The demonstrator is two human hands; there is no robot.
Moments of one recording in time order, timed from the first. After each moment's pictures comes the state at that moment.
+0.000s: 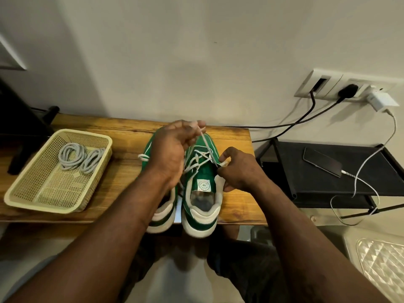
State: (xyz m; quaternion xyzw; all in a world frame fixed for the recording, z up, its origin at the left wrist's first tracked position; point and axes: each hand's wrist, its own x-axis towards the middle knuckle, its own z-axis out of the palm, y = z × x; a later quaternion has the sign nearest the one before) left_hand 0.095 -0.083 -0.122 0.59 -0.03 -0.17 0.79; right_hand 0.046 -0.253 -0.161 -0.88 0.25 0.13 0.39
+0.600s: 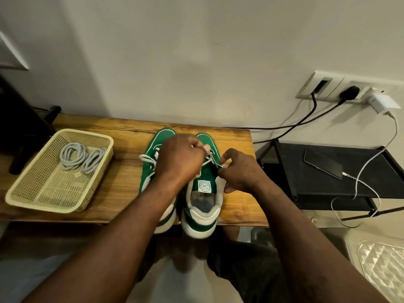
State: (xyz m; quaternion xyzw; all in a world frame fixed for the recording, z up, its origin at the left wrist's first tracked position) left_hand 0.093 -0.091 -0.142 0.89 -0.08 -0.09 0.45; right_hand 0.045 -0.251 -0.161 -0.87 0.25 0.13 0.40
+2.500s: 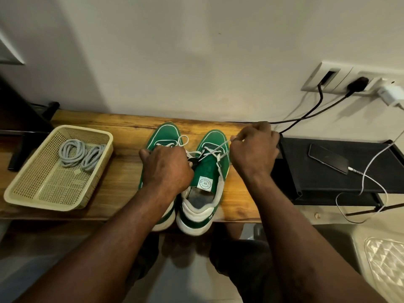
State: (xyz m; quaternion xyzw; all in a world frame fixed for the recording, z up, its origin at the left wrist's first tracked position) left_hand 0.094 -0.072 -0.169 0.99 -0.12 -0.05 0.07; right_hand 0.061 -0.243 -0.156 -0.91 0.33 -0.15 0.19
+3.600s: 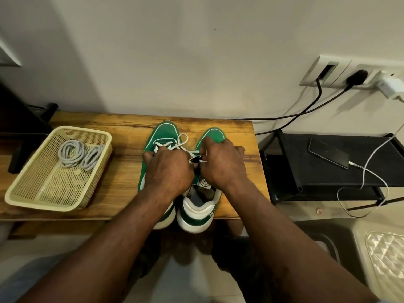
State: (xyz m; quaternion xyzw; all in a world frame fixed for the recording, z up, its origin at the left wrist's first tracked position) left_hand 0.090 -0.070 -0.180 0.98 -0.16 -0.08 0.09; right_hand 0.056 -0.203 -0.175 -0.98 0.13 0.01 0.15
